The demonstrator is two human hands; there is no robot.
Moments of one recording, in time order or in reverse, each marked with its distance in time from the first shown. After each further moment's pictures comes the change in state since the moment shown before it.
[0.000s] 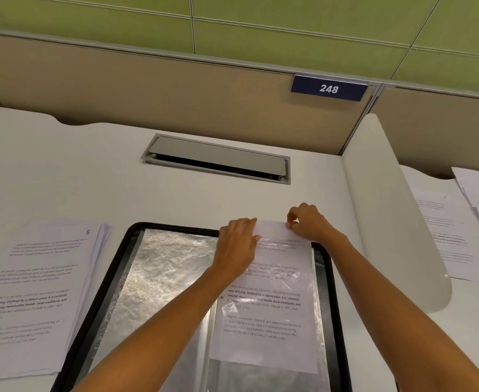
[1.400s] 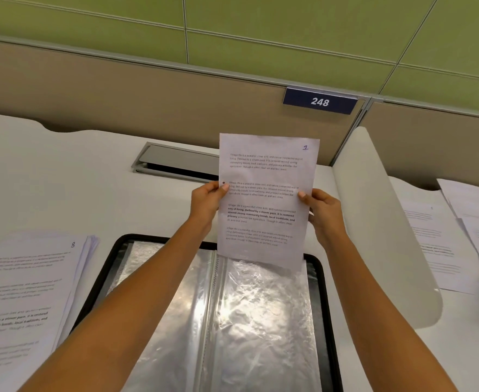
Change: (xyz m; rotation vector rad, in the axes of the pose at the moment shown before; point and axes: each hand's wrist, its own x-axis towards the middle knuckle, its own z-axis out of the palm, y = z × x) left_hand 0.088 -0.026 -0.075 -1.306 0.194 -0.554; right_hand -0.007 0.000 -0.038 1.434 0.456 0.130
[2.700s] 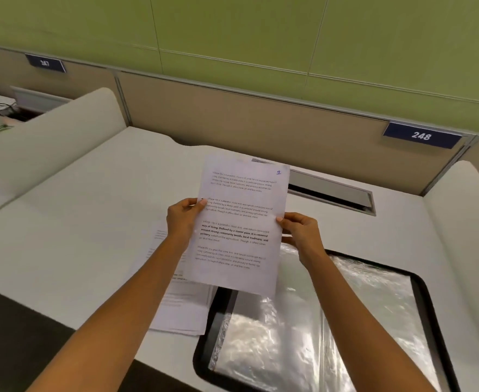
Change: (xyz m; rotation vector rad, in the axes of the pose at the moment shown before) left_hand -0.094 0.056 -0.337 0.109 0.387 0.071; right_hand -0.172 0.034 0.268 -0.053 -0.293 0.076
